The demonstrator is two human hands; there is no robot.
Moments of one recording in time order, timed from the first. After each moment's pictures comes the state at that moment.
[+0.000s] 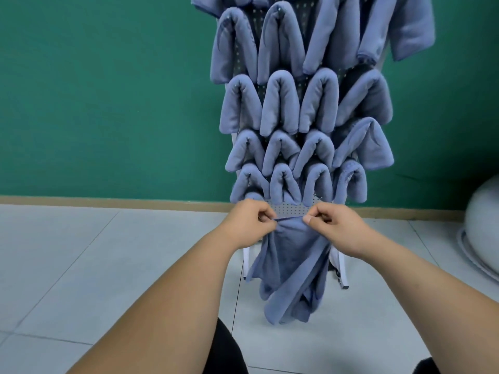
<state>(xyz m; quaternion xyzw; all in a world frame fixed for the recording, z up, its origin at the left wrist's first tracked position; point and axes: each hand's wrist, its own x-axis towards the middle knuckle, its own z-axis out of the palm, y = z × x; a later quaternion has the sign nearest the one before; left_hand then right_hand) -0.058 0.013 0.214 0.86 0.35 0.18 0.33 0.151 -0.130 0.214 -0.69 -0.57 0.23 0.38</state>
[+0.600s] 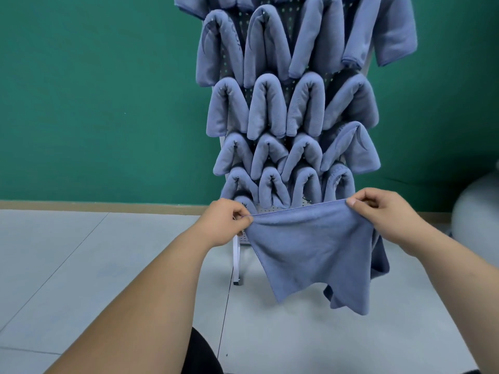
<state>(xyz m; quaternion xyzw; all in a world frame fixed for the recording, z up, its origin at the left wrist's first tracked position) -0.066 0.035 0.219 0.86 0.38 0.18 0.29 0.242 -0.169 0.235 -0.74 -0.47 0.18 0.45</state>
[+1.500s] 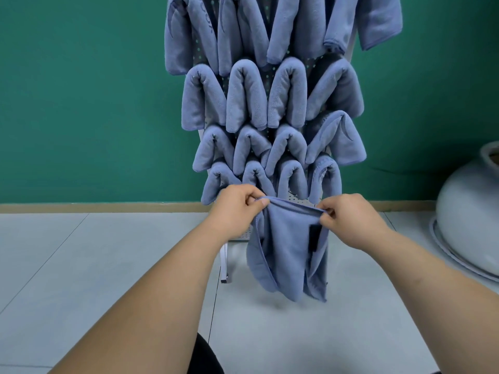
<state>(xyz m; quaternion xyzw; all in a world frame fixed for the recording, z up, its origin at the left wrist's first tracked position) 0.003 0.022 0.216 0.84 0.33 0.27 0.34 0.224 -0.144 0.216 -0.82 -0.55 0.03 0.19</state>
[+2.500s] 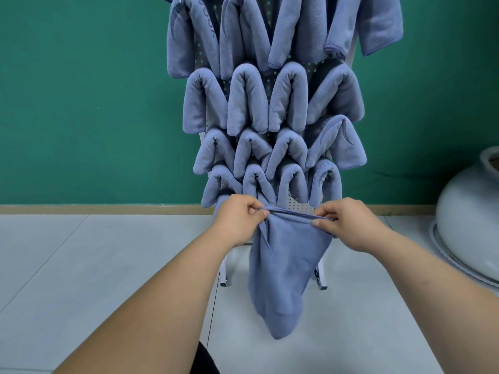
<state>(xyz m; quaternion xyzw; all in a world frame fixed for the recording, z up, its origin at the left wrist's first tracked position) 0.007 0.015 0.208 0.82 0.38 0.23 0.37 0.226 -0.145 0.220 -0.79 -0.54 0.13 0.27</state>
